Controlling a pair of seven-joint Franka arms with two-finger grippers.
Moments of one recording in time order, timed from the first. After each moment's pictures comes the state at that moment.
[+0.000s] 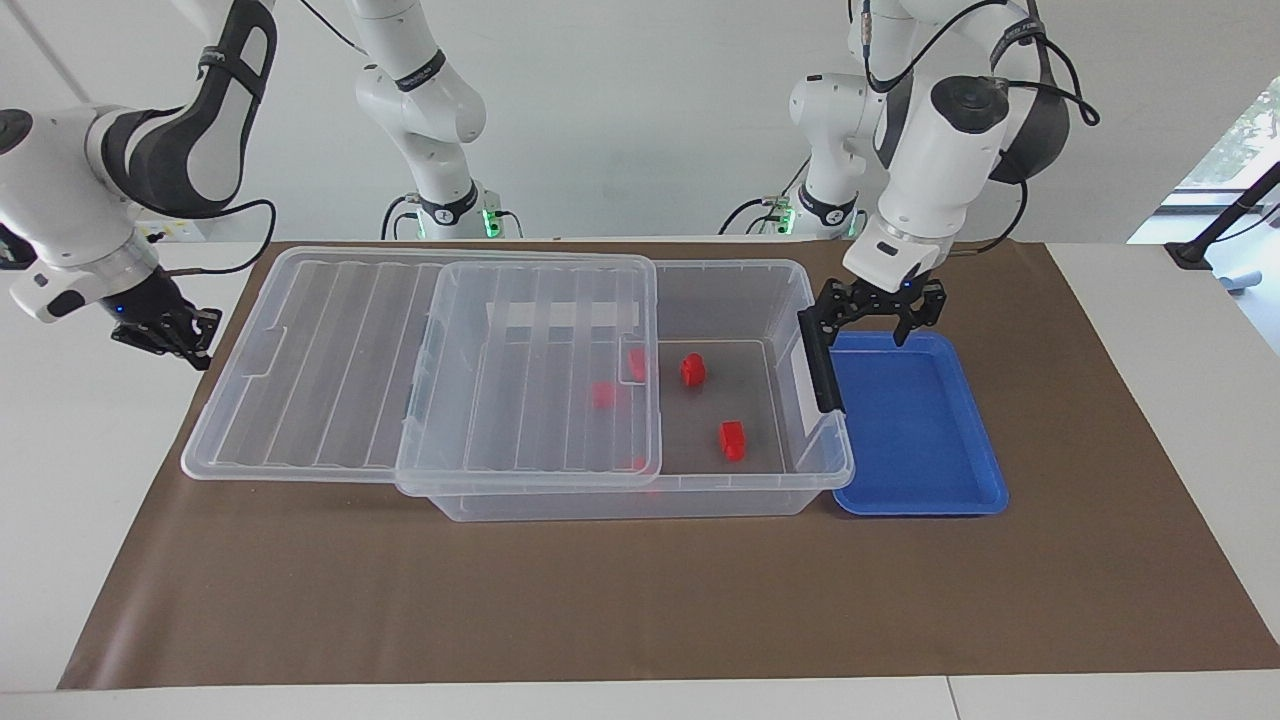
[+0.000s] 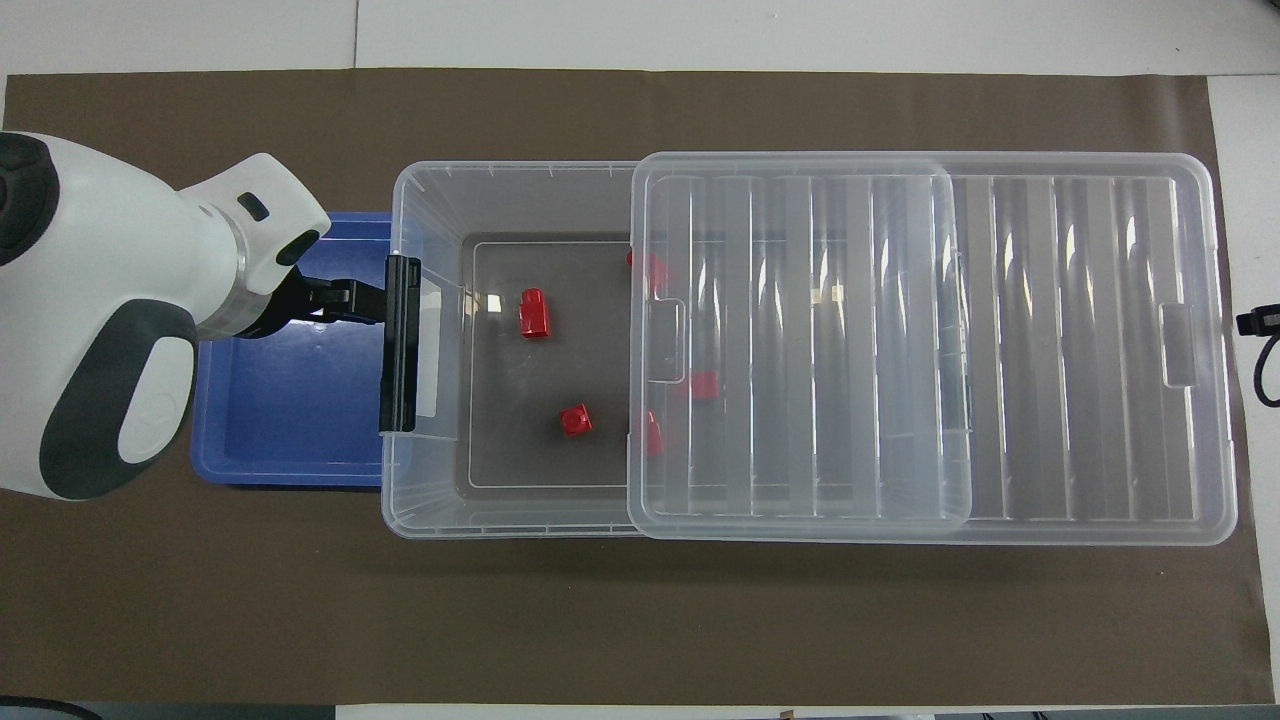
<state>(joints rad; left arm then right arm) -0.22 0.00 -0.06 -1.85 0.02 1.91 -0.16 -0.42 0.08 0.06 -1.88 0.01 2.00 -0.47</state>
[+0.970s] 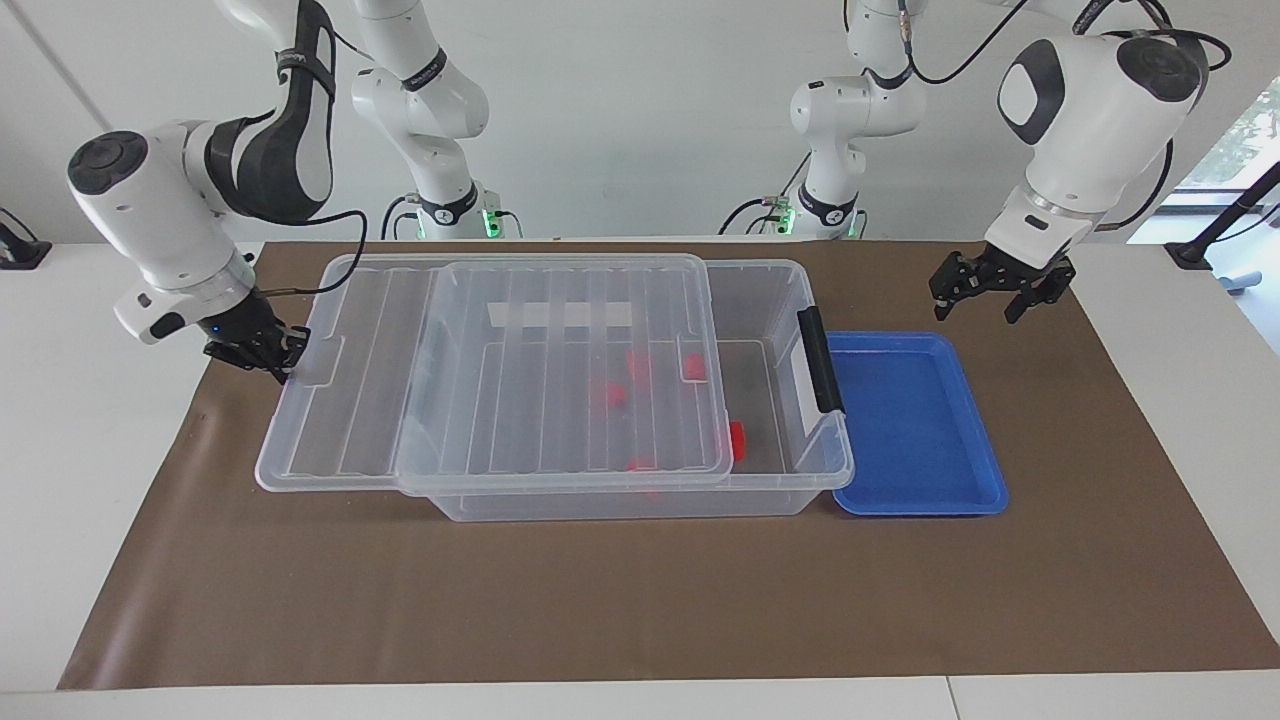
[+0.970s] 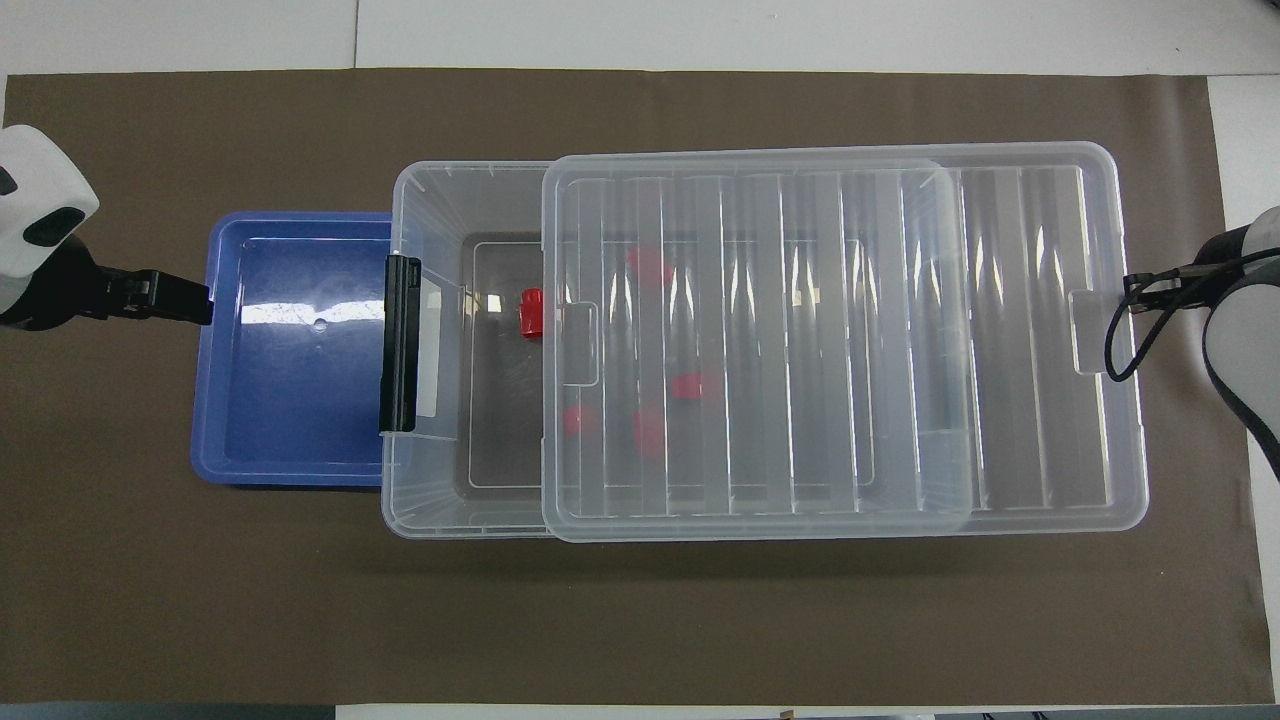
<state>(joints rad) -0.02 -0.02 -0.06 -1.75 -0.01 1.73 0.06 -0.22 0.08 0.07 -1.89 0.02 1.98 -0.18</state>
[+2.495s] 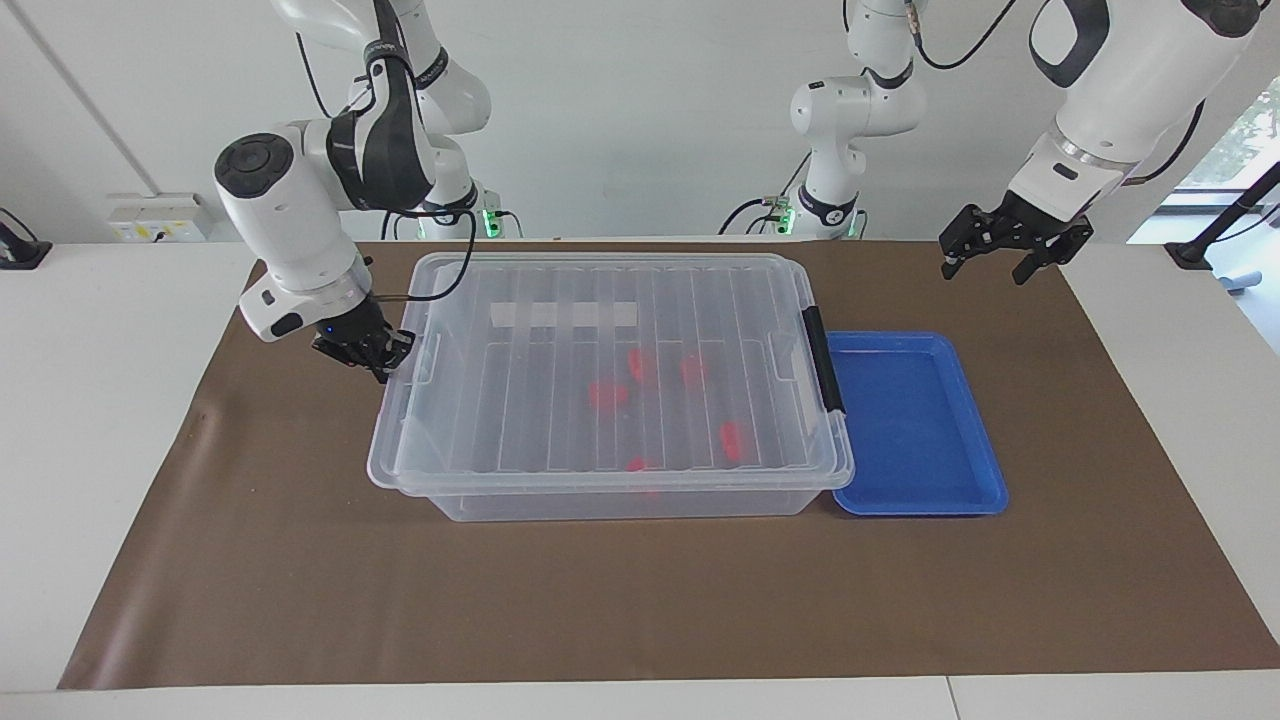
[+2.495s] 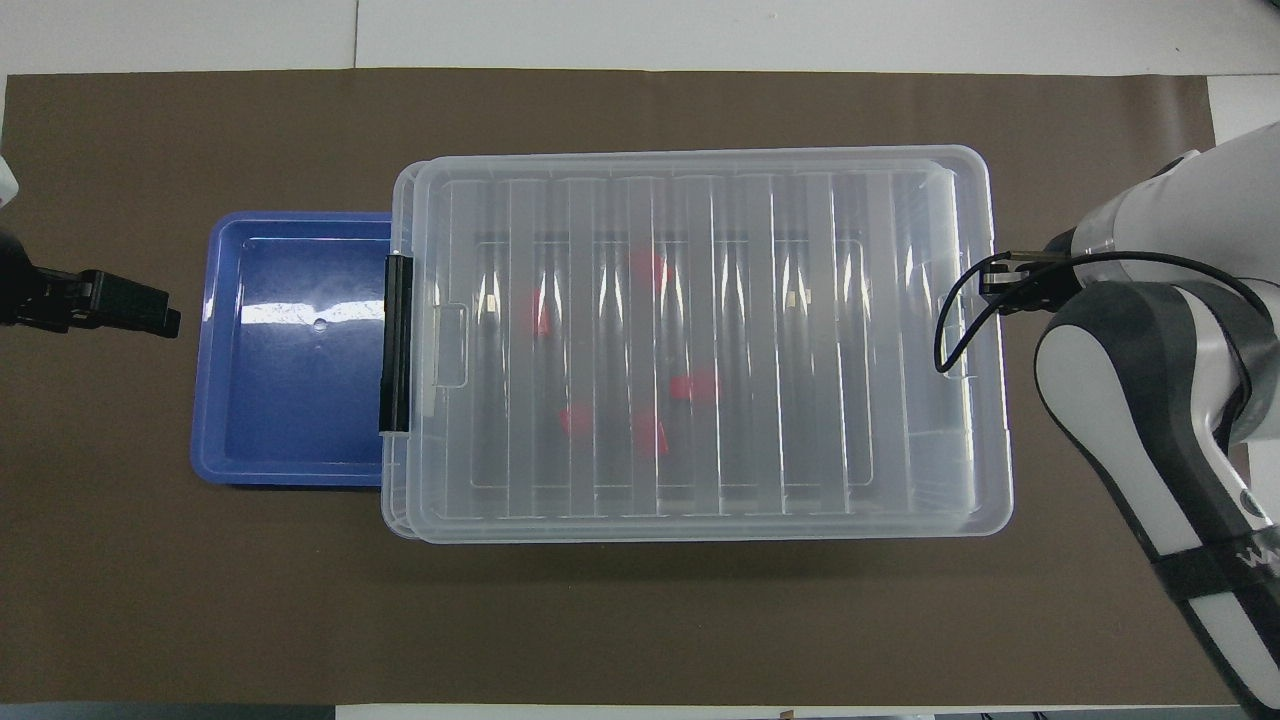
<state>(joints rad) -0.01 -0.02 -0.07 -1.62 -0.05 1.55 0.07 -0.02 0.07 0.07 -1.89 0.02 1.97 0.16</state>
